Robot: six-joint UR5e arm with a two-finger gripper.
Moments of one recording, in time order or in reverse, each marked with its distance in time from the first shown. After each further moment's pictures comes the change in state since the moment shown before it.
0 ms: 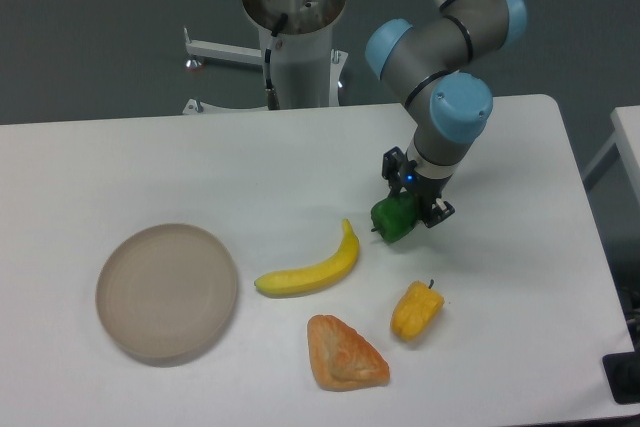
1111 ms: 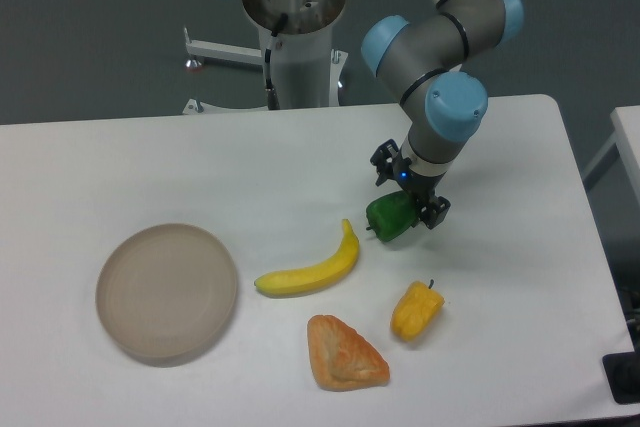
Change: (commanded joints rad) arm -0.014 0.011 -0.080 0.001 -0.015 -0.024
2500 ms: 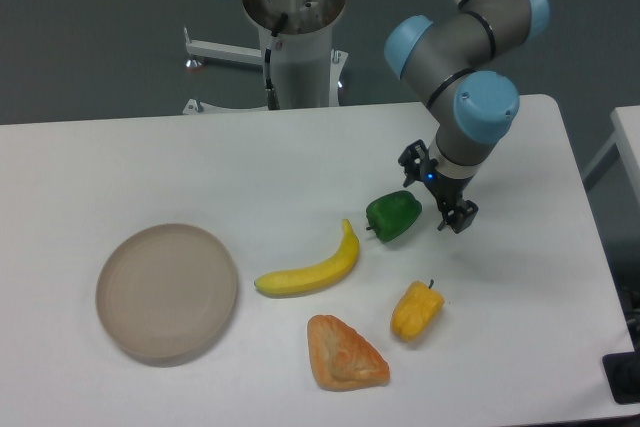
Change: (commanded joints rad) arm 0.020 -0.008 0.068 -0.066 0.031 0.080
